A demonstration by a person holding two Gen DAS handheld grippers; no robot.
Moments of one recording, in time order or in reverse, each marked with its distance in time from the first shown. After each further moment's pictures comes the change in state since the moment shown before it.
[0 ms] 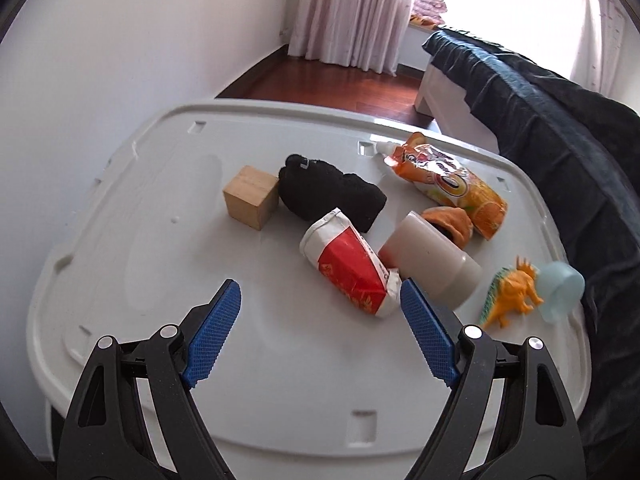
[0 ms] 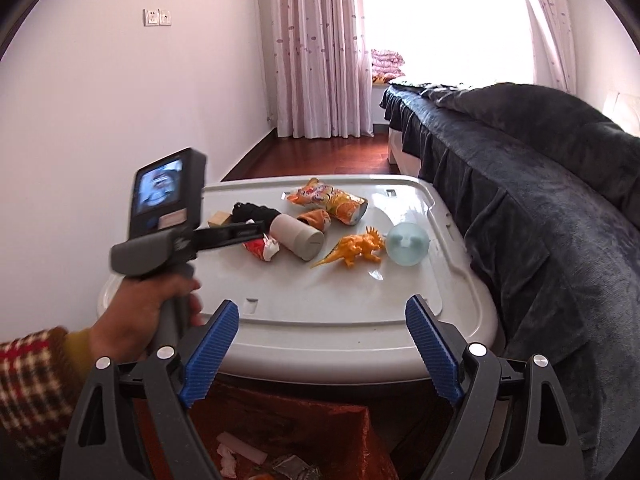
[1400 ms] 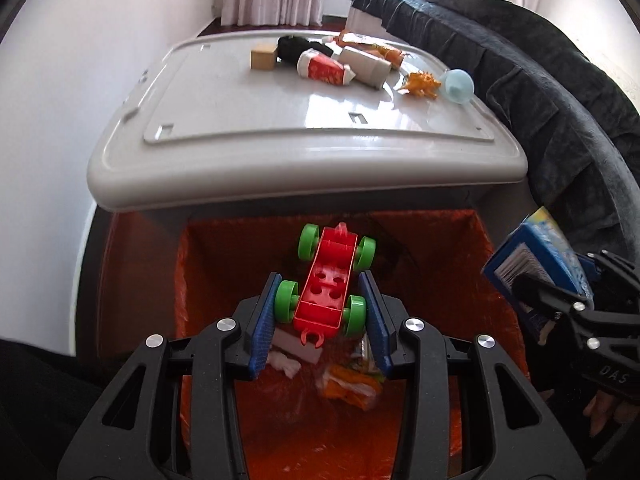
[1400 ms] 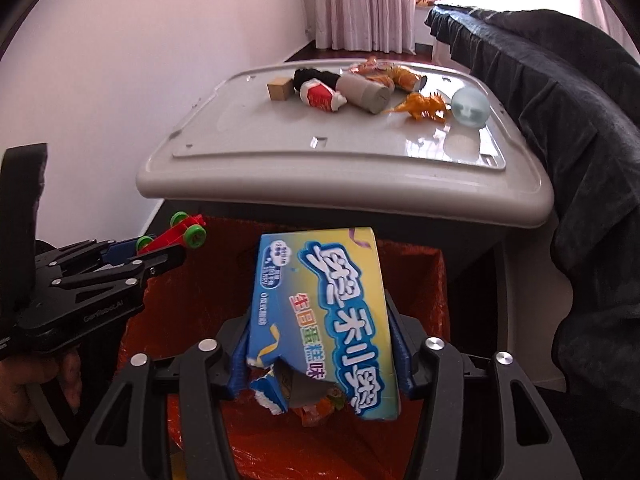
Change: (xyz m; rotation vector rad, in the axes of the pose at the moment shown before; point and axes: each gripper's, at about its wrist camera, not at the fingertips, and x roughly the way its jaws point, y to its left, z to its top) left arm -0.160 0.092 -0.198 0.243 0.148 -0.173; right arm -0.010 0.055 -0.110 -0.064 0.329 0.085
